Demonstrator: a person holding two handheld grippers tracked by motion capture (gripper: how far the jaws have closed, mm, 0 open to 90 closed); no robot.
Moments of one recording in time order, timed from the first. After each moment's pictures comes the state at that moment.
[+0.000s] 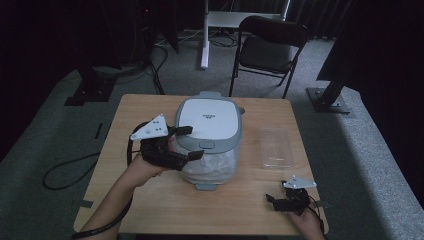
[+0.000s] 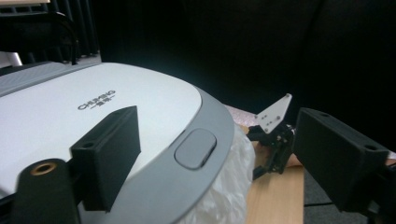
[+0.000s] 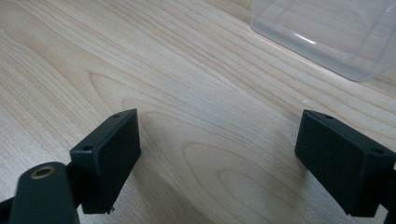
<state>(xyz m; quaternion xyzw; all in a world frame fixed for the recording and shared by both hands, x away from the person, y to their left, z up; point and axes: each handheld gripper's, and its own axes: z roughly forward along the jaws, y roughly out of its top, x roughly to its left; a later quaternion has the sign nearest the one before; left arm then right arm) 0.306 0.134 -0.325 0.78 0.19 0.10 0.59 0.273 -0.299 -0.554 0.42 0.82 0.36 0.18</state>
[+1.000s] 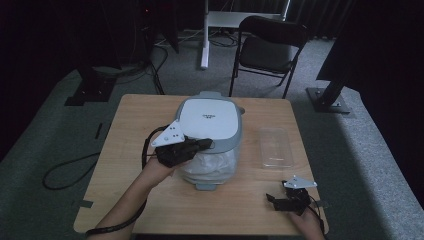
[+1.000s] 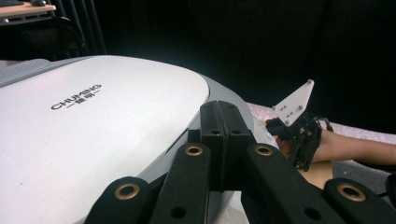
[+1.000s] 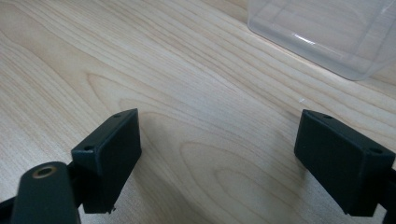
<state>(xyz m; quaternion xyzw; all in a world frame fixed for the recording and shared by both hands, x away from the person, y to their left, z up) 0.311 0.110 -0.348 0.79 0.16 0.14 0.57 0.274 -0.300 -0.554 0.42 0.82 0.36 0.18</state>
